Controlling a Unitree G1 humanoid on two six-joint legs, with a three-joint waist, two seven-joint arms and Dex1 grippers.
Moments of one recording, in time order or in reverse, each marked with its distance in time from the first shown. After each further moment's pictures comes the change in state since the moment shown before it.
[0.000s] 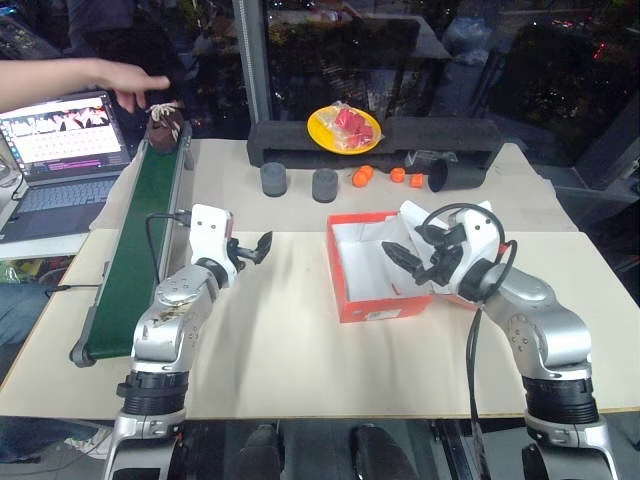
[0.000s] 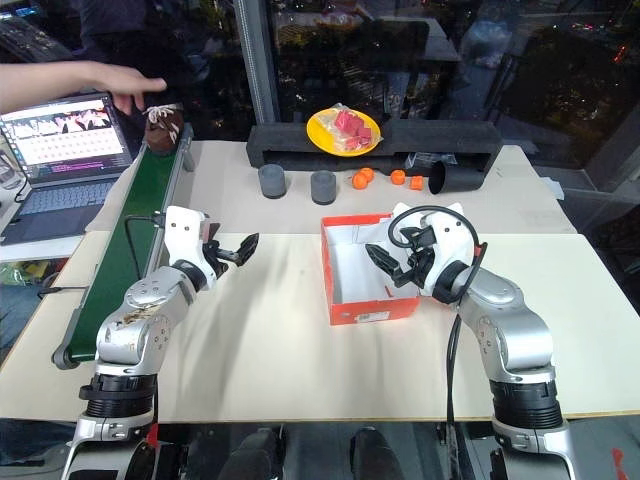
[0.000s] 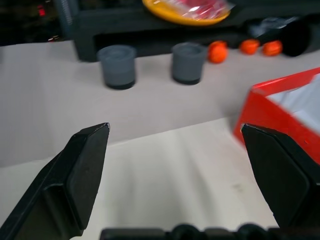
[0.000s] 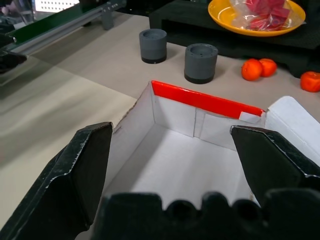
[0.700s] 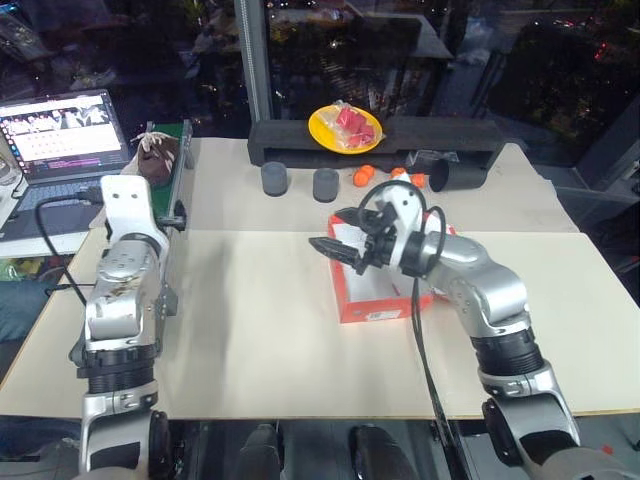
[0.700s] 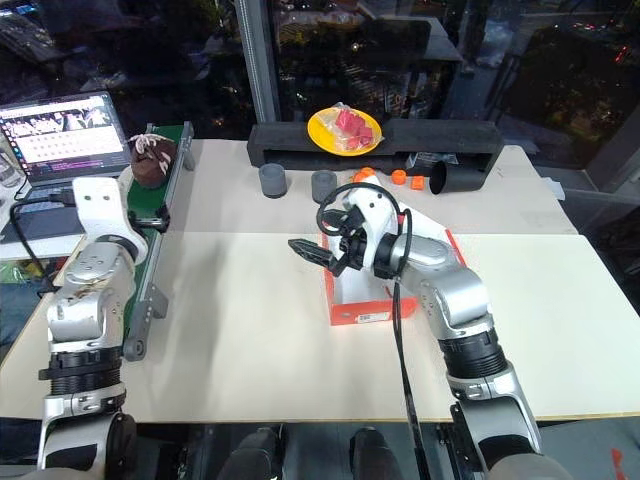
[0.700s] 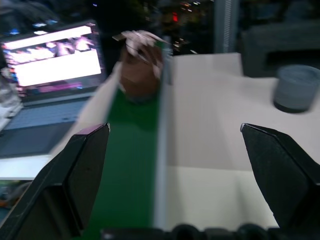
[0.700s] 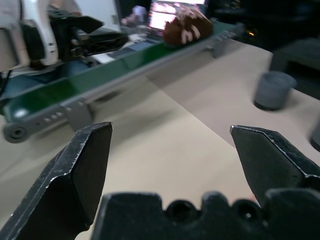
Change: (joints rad) left arm -0.112 0.116 0.230 0.122 0.126 -0.003 0.229; right arm -0.281 0.118 0.223 0.140 -0.002 -0.037 0.195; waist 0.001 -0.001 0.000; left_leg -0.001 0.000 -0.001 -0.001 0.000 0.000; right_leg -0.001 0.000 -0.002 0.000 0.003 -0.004
